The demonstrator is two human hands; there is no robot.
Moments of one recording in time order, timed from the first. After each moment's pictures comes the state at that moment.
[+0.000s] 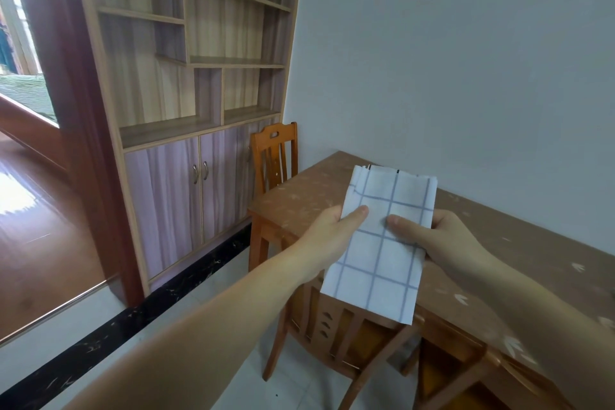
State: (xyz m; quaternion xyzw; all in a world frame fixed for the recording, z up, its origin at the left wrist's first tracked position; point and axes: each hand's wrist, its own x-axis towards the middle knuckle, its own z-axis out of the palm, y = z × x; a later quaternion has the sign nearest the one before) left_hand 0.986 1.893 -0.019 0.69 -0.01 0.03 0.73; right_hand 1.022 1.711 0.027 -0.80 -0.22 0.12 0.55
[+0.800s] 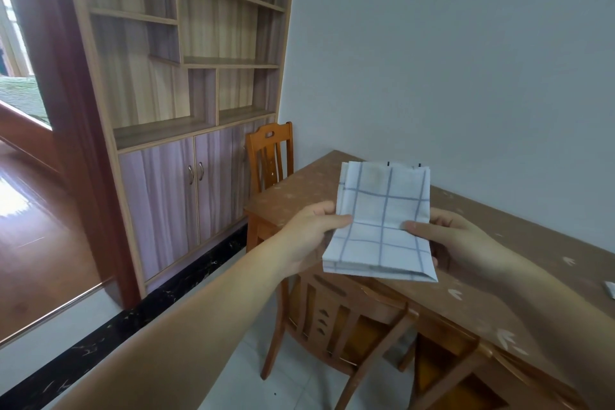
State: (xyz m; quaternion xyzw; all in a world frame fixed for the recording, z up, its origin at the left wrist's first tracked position) left_hand 0.981 1.908 -0.022 0.60 -0.03 -0.03 0.80; right_hand 1.029 1.680 0.026 -0.74 -0.22 0.24 0.58
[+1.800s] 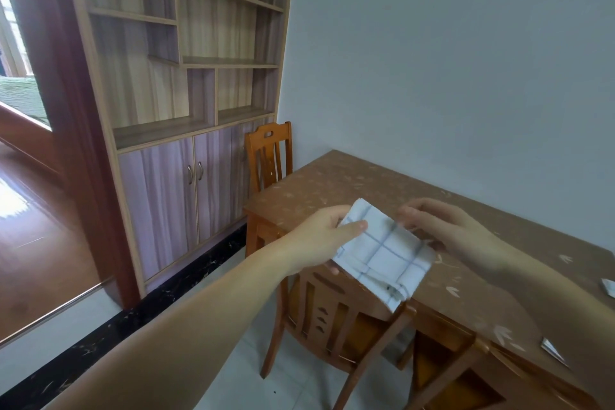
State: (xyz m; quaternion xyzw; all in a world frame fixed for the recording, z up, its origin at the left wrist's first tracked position) left_hand 0.968 1.897 -0.013 0.78 -0.09 -0.01 0.62; right_hand 1.017 1.680 0.040 -0.85 -0.26 0.12 0.44
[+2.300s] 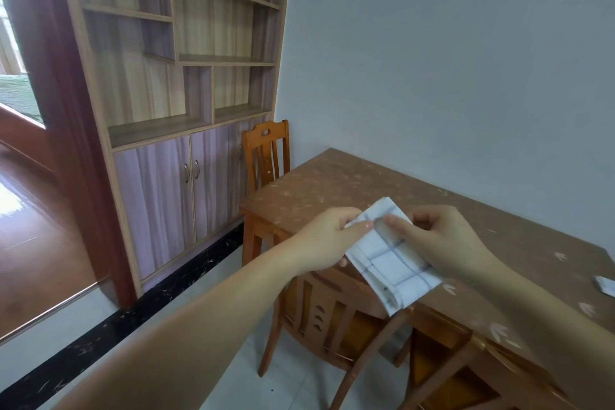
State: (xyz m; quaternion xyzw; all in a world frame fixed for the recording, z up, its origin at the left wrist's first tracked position) left_hand 0.975 1.886 -0.018 0.82 -0.12 0.02 0.56; right_hand 1.004 1.698 0.031 -0.91 -0.23 -0.03 0.35
